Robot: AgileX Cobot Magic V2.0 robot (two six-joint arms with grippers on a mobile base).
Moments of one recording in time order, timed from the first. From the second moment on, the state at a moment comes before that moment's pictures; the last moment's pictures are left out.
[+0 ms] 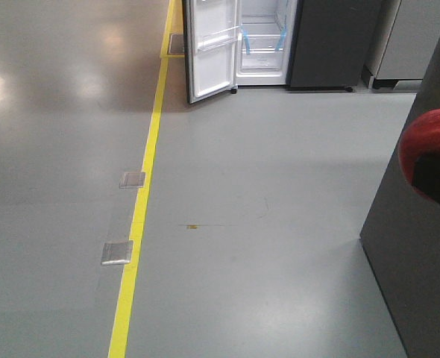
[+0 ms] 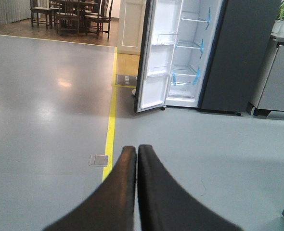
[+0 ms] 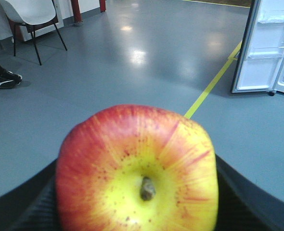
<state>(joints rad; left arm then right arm) -0.06 -0.01 0.03 0.28 0.18 -0.45 -0.08 0.67 -0.94 0.83 0.91 -0.78</state>
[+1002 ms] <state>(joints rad) -0.06 -0.01 0.03 0.28 0.18 -0.45 -0.08 0.67 -0.94 0.83 0.91 -0.78</state>
